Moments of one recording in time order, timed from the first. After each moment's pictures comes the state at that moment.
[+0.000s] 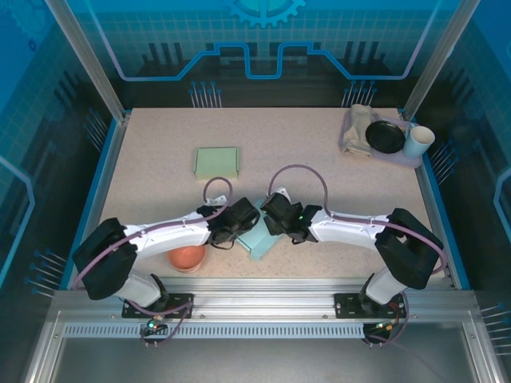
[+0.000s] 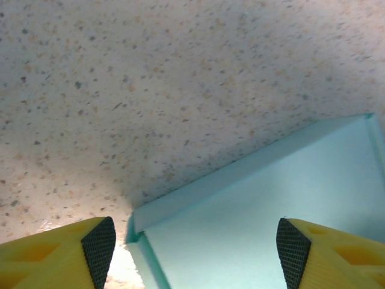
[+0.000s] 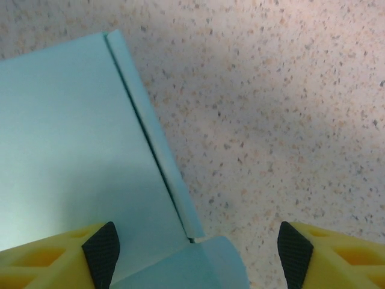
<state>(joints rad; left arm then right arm) -0.88 1.49 0.84 -0.59 -0.37 -1.34 0.89 1.57 0.85 -0.35 0.41 0.41</state>
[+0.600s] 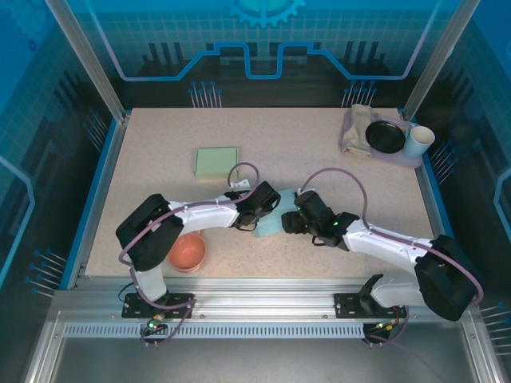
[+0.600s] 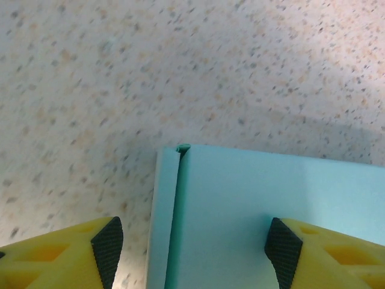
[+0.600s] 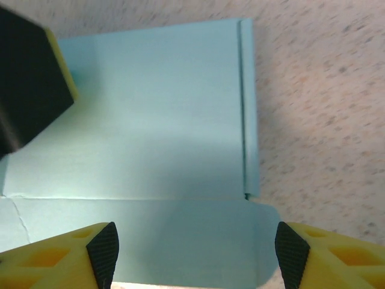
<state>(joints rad) -0.82 1.81 1.09 -0.38 -0.39 -1.23 0.71 1.26 0.62 -0.26 0.18 0.49</state>
